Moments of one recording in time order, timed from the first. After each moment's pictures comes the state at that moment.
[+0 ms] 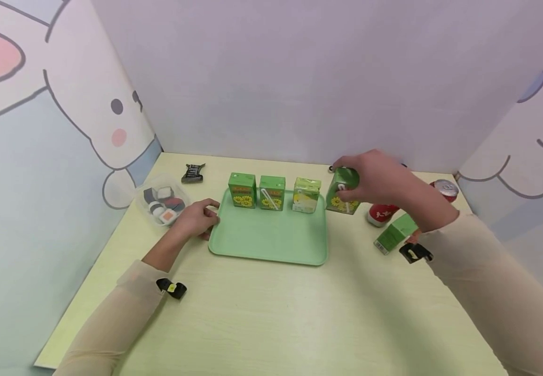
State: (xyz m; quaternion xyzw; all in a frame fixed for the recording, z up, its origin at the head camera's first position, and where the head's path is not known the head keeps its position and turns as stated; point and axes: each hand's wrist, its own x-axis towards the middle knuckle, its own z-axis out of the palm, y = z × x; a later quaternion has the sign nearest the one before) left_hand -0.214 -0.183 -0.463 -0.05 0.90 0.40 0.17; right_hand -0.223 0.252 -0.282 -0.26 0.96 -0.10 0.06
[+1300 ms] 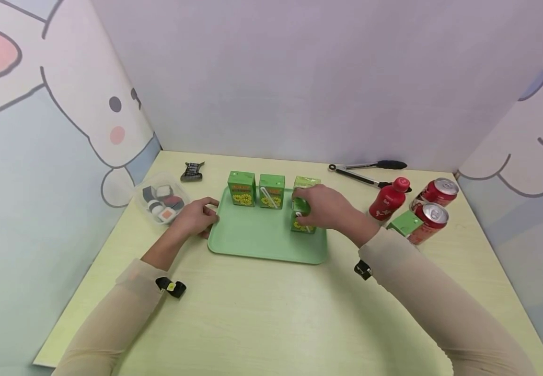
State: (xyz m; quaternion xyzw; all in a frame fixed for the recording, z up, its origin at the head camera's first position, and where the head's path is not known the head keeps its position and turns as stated) left_hand -0.217 -0.183 -0.465 -0.05 0.90 0.39 0.17; right_hand -0.234 0.184 -0.389 -0.30 0.94 -0.12 0.09
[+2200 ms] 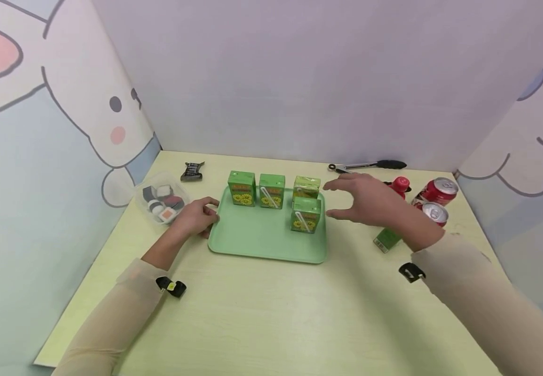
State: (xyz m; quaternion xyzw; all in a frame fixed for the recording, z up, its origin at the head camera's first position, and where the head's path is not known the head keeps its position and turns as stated) left_hand -0.215 -0.182 -0.464 -0.06 0.90 0.40 0.18; right_hand -0.206 0.257 -0.335 -0.31 0.94 -0.14 0.03
